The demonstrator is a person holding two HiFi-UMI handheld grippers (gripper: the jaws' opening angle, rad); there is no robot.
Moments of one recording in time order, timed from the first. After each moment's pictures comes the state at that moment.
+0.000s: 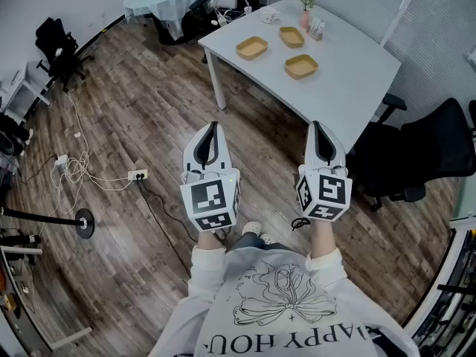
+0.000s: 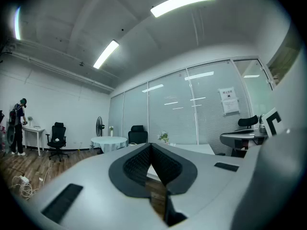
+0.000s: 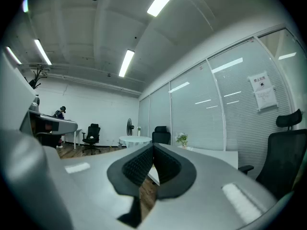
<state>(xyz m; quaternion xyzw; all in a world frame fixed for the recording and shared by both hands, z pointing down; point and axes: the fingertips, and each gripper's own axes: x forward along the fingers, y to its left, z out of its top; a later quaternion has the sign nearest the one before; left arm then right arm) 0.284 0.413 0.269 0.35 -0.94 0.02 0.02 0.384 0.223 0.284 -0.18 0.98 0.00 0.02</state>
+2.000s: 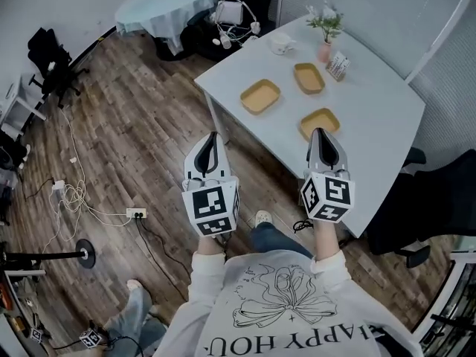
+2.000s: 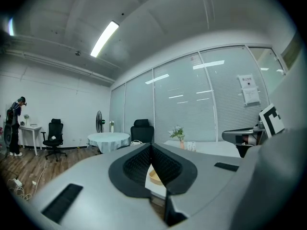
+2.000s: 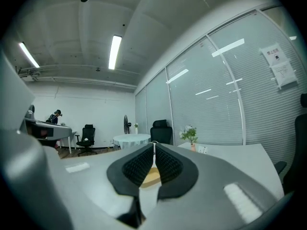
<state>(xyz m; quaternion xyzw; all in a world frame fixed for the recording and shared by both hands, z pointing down) -0.013 0.256 0.307 0.32 -0.94 0.03 0.05 0.086 0.042 0.323 -0.17 0.98 -0.05 -0.01</state>
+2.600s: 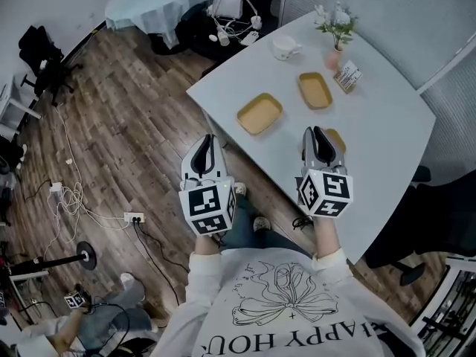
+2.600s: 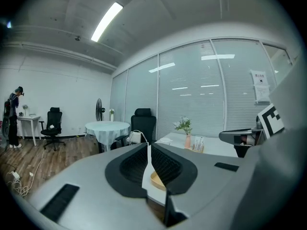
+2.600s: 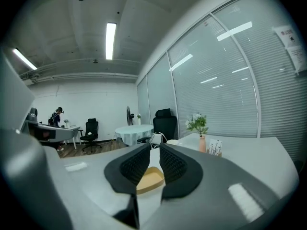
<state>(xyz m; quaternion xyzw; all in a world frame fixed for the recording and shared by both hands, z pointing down) -0.131 0.190 0.346 0.32 -0.94 0.03 0.12 -0.040 -0.026 0.359 -0.14 0.99 -0.07 -0.06</state>
